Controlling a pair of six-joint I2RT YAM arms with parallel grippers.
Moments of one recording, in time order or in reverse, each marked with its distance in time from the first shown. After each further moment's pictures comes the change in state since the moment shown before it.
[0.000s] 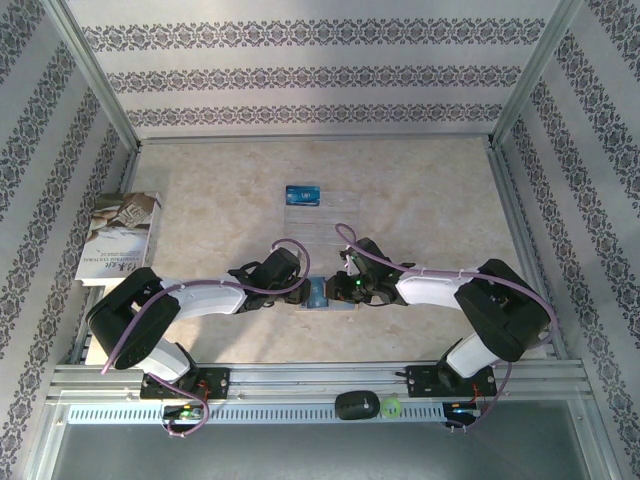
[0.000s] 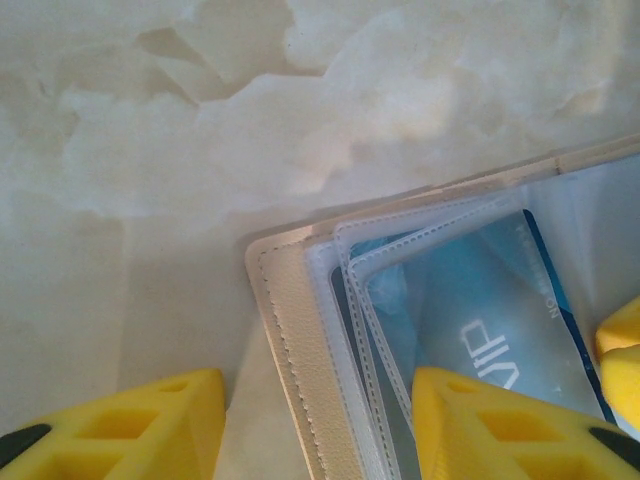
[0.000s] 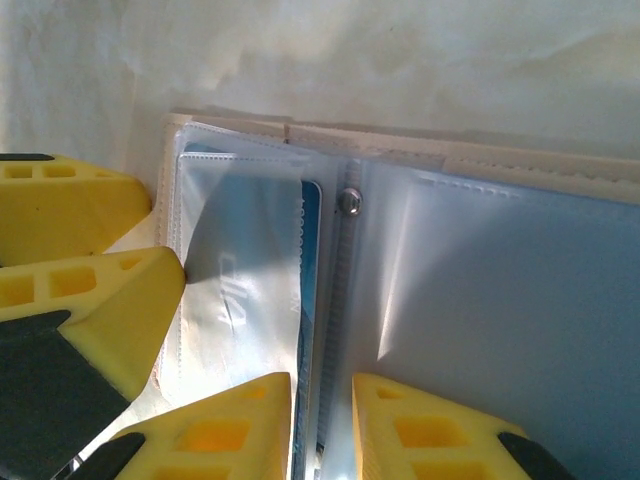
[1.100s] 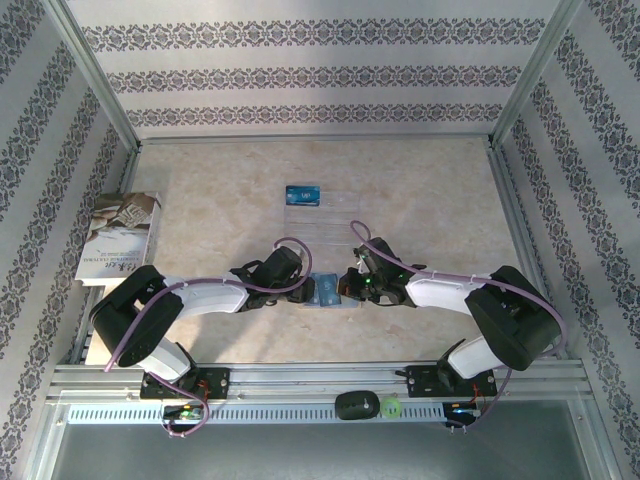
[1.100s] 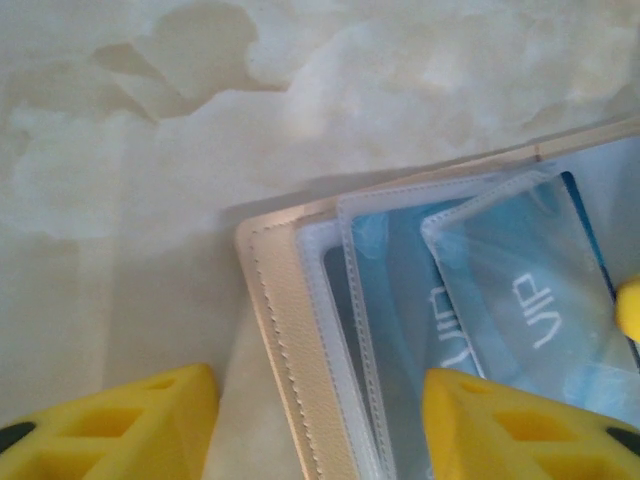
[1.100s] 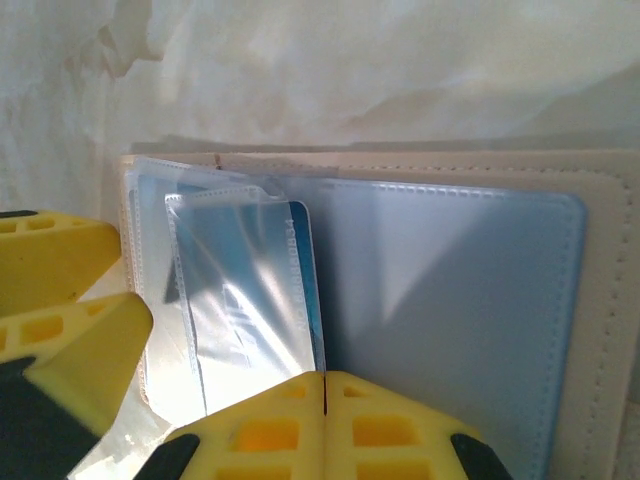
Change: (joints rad) left arm 0.001 0.014 0.014 0.024 0.026 -0.007; right arm -0.065 -0.070 -0.054 -0.010 0.048 0.045
